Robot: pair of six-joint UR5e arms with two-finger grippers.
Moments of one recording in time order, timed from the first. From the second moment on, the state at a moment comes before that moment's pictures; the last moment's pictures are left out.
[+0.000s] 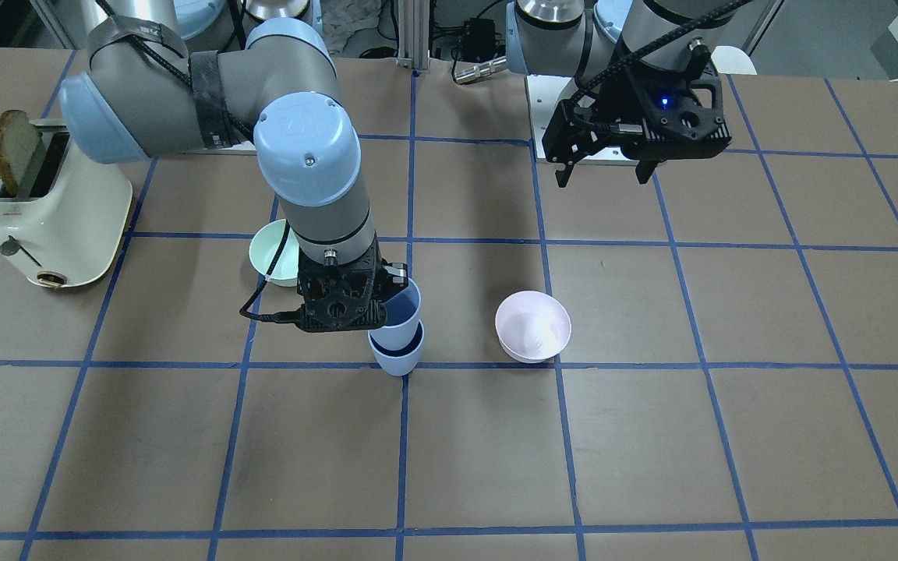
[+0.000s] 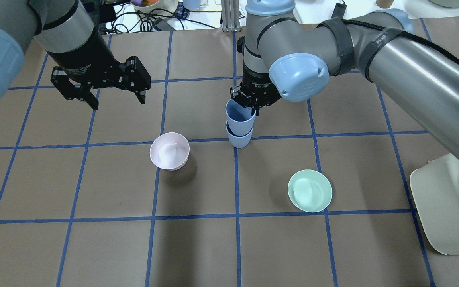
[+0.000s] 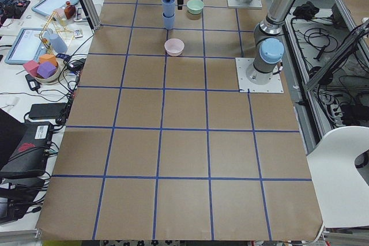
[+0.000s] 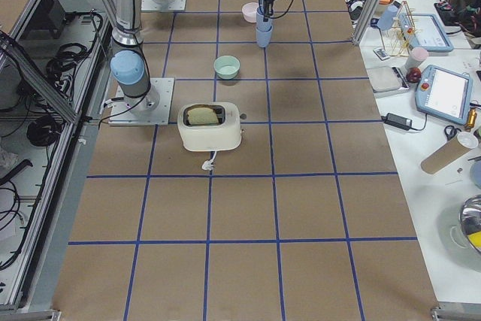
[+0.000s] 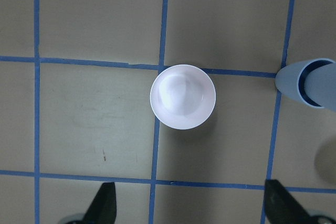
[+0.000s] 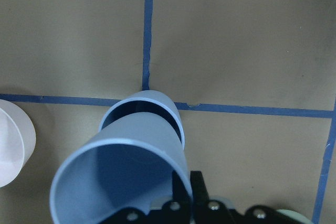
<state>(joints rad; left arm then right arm) -1.62 -1.55 -1.54 -1.66 1.56 -0.14 1.86 -1.22 1.53 -1.84 -1.50 0.23</state>
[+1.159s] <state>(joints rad) -1.62 -1.61 -1.45 -1.74 1.59 -0.13 1.59 -1.38 1.42 -1.67 -1.53 0.02</state>
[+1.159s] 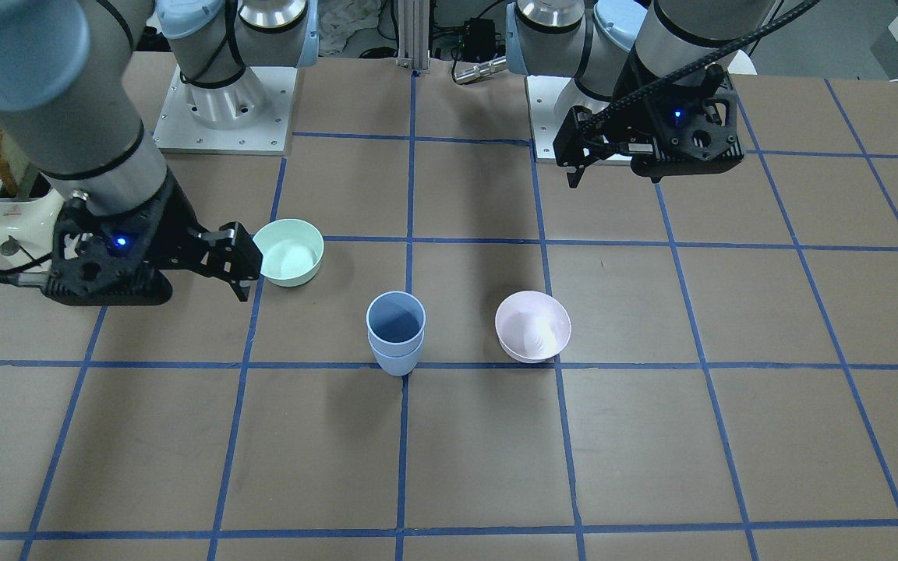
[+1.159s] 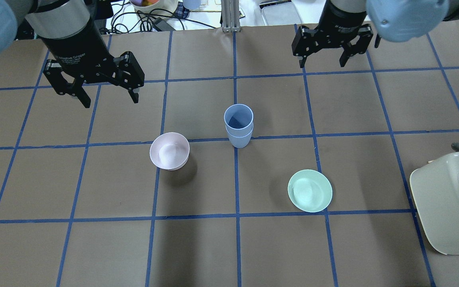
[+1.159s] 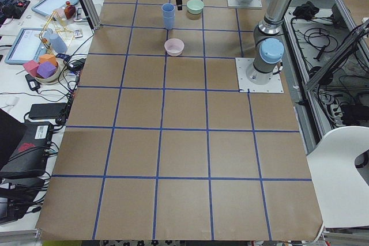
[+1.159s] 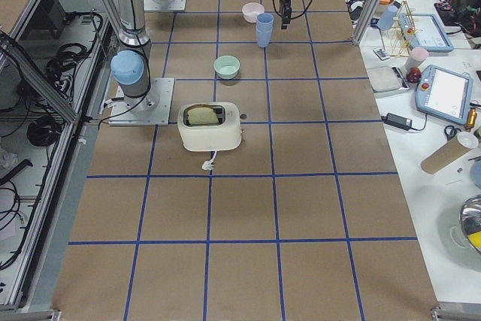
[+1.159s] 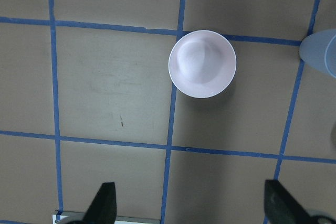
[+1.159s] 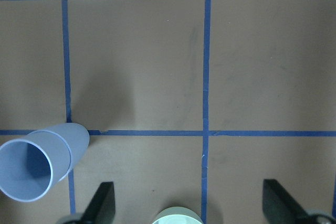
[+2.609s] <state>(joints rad) -1.63 -1.63 -1.46 -1.66 1.57 -0.12 1.56 -1.46 1.42 -1.60 -1.54 -0.03</state>
